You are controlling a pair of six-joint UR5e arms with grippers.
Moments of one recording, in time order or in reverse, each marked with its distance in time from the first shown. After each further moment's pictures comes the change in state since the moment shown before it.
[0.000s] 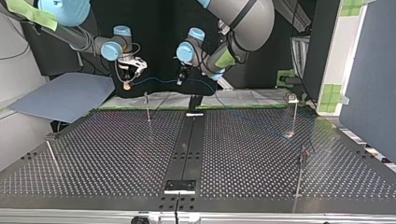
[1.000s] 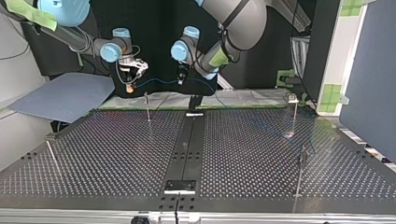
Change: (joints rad) left arm -0.039 -0.051 0.073 -0.057 -0.139 0.136; right arm -0.002 0.000 -0.018 -0.008 -0.082 -0.010
